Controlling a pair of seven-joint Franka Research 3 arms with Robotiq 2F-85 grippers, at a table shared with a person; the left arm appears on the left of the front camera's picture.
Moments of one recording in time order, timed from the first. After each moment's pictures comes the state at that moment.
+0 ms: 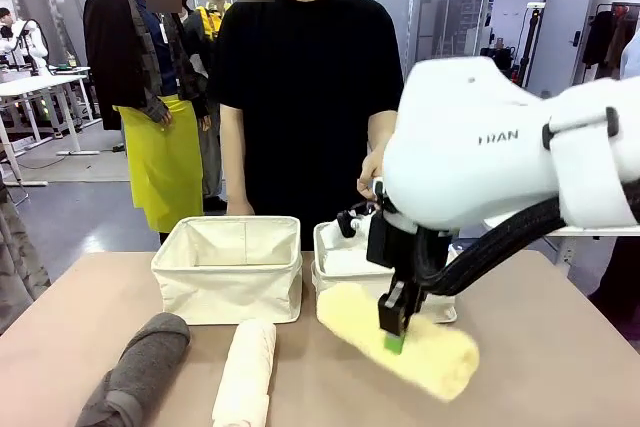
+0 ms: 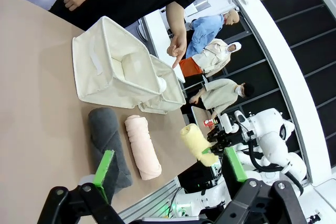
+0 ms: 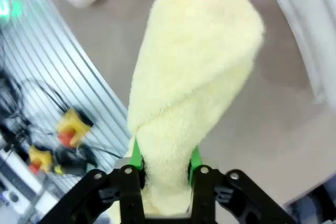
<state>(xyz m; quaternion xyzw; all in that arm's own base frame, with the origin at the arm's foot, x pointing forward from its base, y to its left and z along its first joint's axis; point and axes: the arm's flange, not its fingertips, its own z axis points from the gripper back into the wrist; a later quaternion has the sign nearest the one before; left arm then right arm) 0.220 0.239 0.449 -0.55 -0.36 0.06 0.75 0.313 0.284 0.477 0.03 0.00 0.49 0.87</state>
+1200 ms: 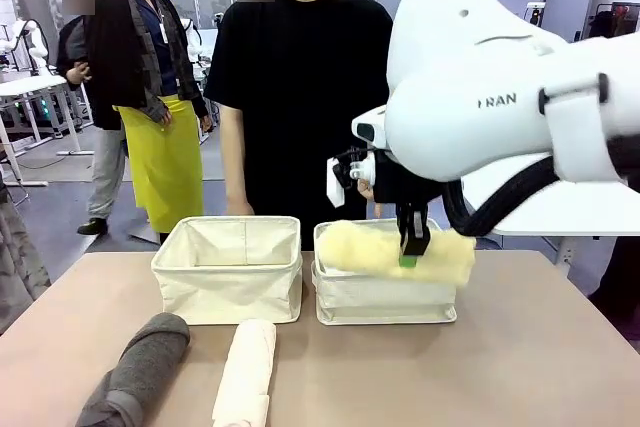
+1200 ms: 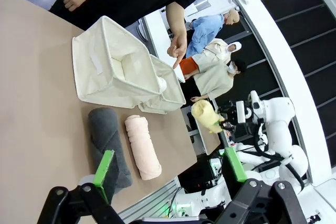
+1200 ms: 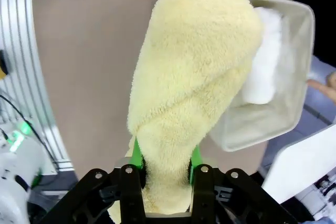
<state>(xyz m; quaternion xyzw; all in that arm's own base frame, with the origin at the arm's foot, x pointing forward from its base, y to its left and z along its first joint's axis) 0.220 0.239 0.449 -0.55 -0.36 0.06 0.75 0.378 0.280 0.543 -0.09 -0.08 0.68 0.72</state>
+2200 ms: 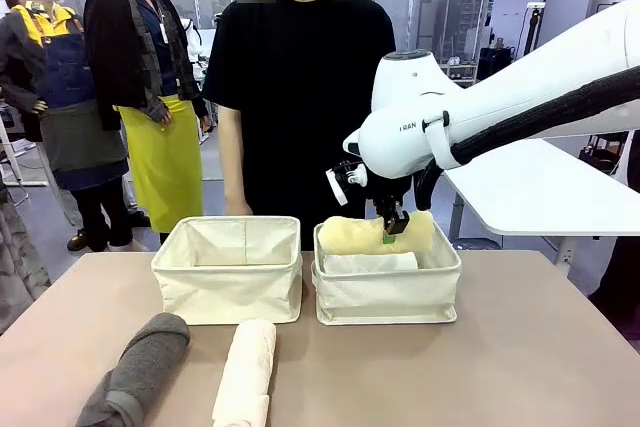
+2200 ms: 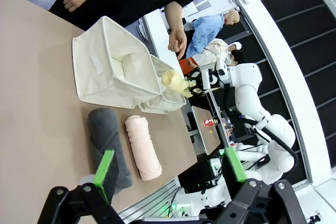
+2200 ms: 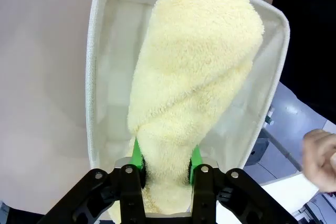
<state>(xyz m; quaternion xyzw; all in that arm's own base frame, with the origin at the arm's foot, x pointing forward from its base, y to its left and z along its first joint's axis) 0.220 0.238 0.449 -0.55 -0.36 0.06 0.75 0.558 0.277 0.469 -0.10 -0.08 0.76 0.64</state>
